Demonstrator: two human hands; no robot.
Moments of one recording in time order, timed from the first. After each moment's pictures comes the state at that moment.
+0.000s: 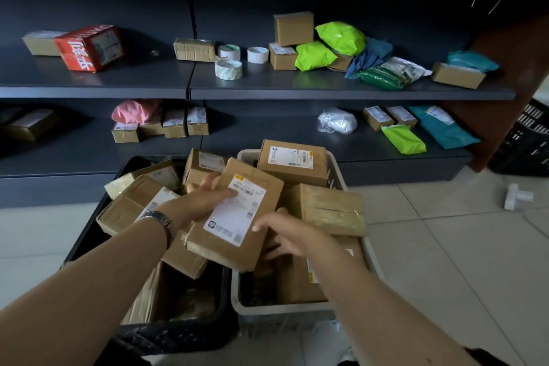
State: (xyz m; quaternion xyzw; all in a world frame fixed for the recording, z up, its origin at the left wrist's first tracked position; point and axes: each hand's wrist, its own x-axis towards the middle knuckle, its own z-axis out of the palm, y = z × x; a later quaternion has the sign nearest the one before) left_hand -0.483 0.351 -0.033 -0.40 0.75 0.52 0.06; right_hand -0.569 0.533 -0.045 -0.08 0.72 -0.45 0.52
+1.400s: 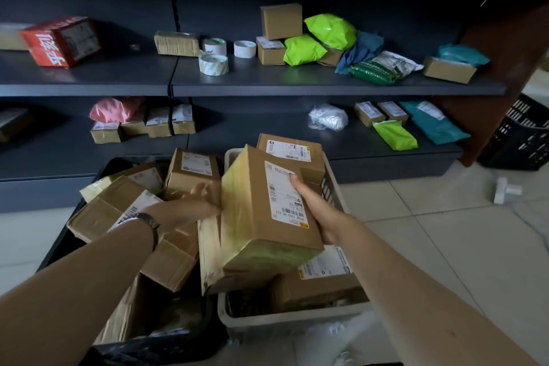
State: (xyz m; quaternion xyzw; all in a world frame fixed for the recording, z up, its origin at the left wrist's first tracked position) left_hand -0.503 0.333 -0.059 -0.34 0.80 0.48 0.15; right_hand -0.633 0.583 -0.036 -0.05 0.66 -0.56 0.49
